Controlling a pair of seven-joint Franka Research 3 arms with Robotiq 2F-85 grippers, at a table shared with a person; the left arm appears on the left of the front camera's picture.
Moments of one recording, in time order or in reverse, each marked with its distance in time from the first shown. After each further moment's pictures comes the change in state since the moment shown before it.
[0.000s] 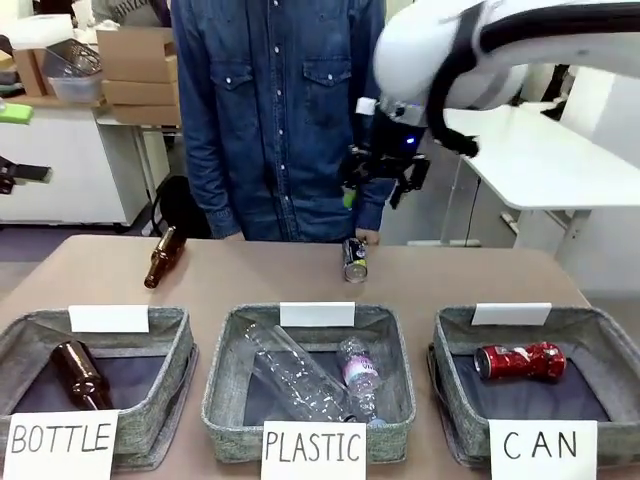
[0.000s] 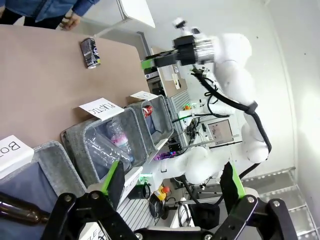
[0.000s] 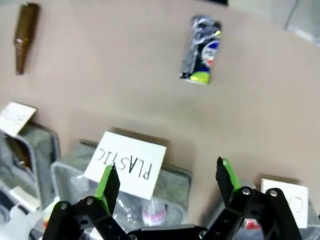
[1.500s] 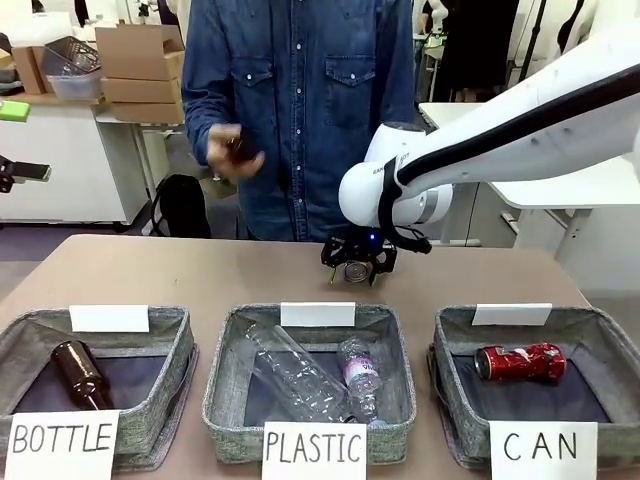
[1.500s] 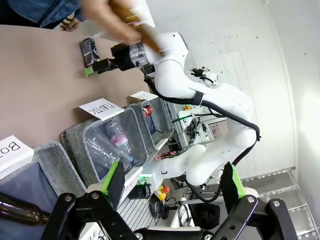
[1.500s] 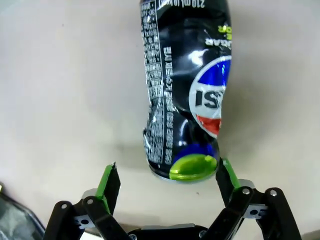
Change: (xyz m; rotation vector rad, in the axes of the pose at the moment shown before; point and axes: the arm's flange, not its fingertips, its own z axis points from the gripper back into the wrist) left arm 0.000 0.000 0.000 0.000 0.000 -0.002; right arm 0.029 -0.036 -0.181 -0.019 0.025 -0.227
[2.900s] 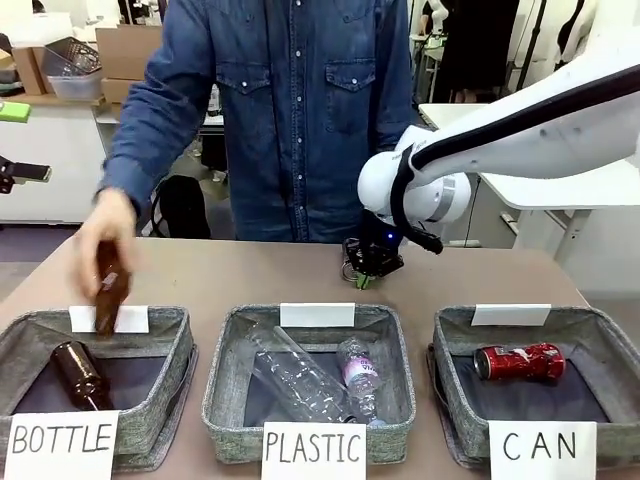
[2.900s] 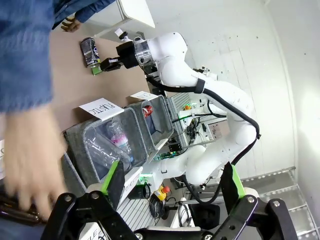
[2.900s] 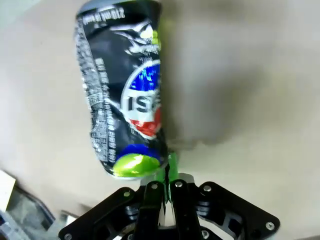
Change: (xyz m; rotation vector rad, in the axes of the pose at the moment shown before) left arm 0.000 0.000 0.000 0.000 0.000 0.000; right arm 0.008 -0.057 0.007 0.120 0.050 -0.071
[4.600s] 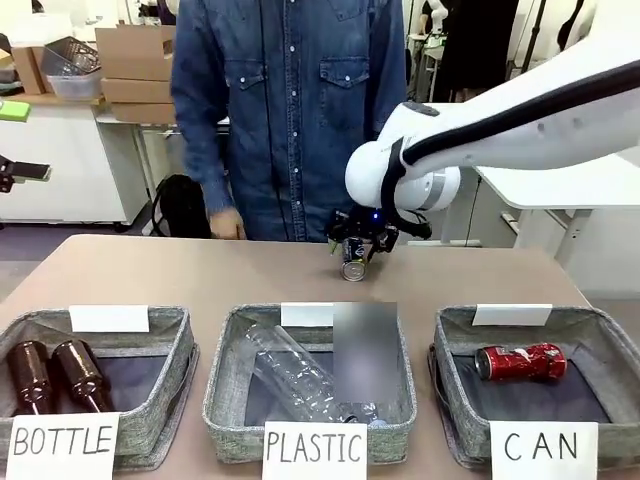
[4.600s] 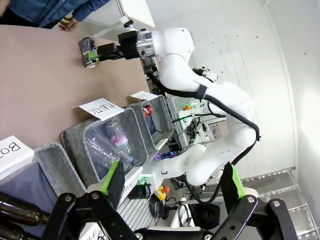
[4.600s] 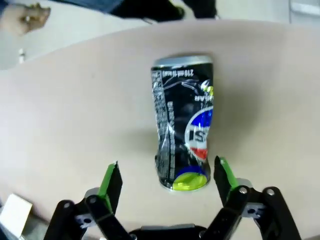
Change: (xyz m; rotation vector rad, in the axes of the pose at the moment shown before) left arm 0.000 0.000 0.000 0.000 0.000 0.000; right arm 0.015 0.060 0.015 -0.065 -0.159 -0.005
